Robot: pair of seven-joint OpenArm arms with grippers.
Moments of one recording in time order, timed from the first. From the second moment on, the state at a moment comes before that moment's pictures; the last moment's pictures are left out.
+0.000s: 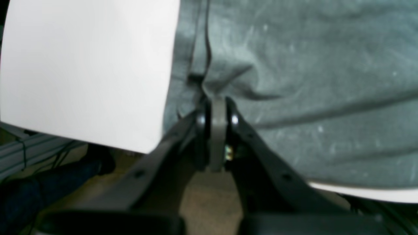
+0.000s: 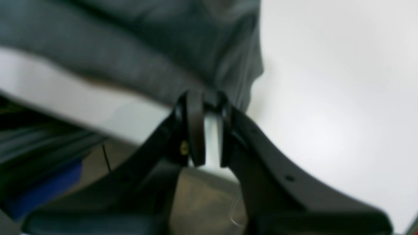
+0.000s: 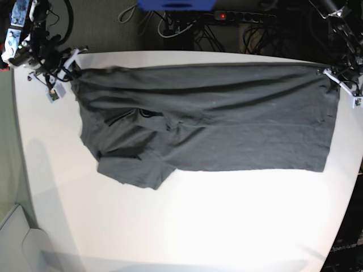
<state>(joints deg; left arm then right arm) 9.6 -14.7 -47.6 83.4 -9.5 -37.9 51.5 -23.6 14.8 24.2 104.0 24.1 39.7 -58.8</state>
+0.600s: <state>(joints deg) 9.5 -14.7 -47.7 85.0 -9.4 -37.9 51.7 -12.3 12.2 14.2 105.6 24.5 39.7 -63.9</state>
